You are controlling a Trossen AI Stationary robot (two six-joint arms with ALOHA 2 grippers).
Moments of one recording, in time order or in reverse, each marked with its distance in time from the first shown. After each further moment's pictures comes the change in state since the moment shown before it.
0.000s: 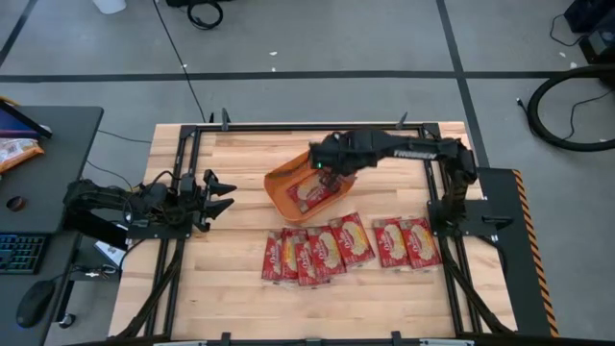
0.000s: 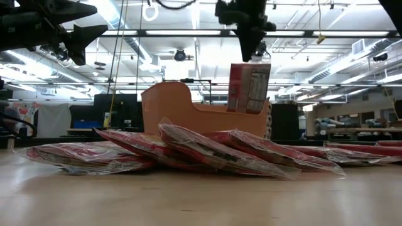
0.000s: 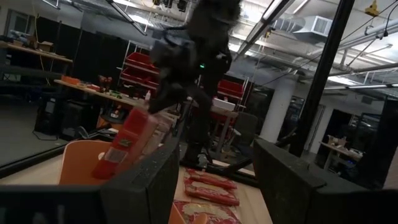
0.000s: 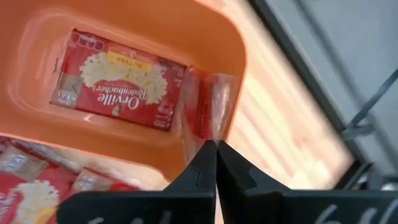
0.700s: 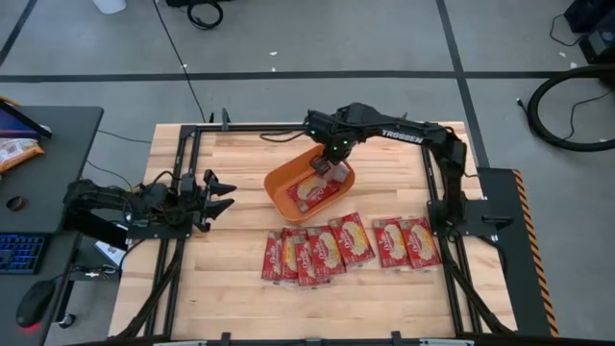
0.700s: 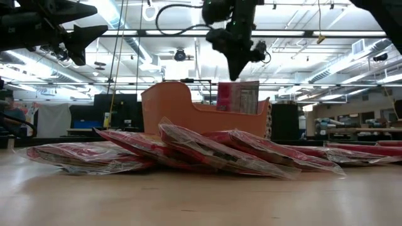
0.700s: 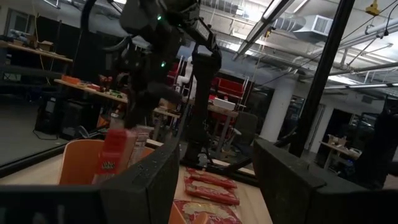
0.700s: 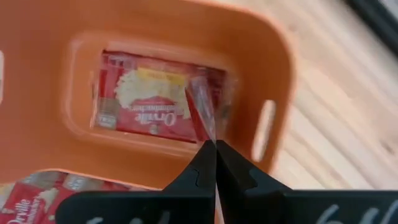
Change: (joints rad) left arm 0.000 0.000 0.000 -0.004 0.000 0.000; right arm -0.201 0.077 0.000 0.153 -0.365 -0.054
